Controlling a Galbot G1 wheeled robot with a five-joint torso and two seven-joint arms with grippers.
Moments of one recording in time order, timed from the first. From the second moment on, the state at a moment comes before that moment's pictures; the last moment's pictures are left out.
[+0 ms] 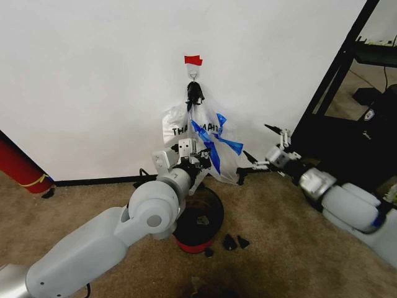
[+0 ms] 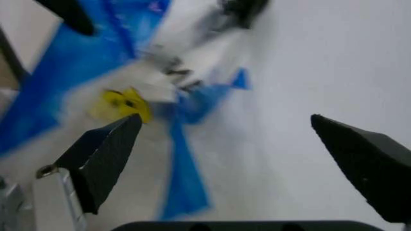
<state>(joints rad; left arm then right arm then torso) 0.50 -0.94 0.31 -2.21 -1.41 0.25 -0.90 -0.58 0.50 -0.25 2.02 0.27 -0.09 0.07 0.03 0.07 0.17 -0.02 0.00</state>
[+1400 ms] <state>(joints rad) 0.53 -0.92 0.28 -2.22 -1.39 0.24 -0.88 -0.44 0.67 -0.39 1.93 0.43 -0.31 0.22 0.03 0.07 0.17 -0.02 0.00</state>
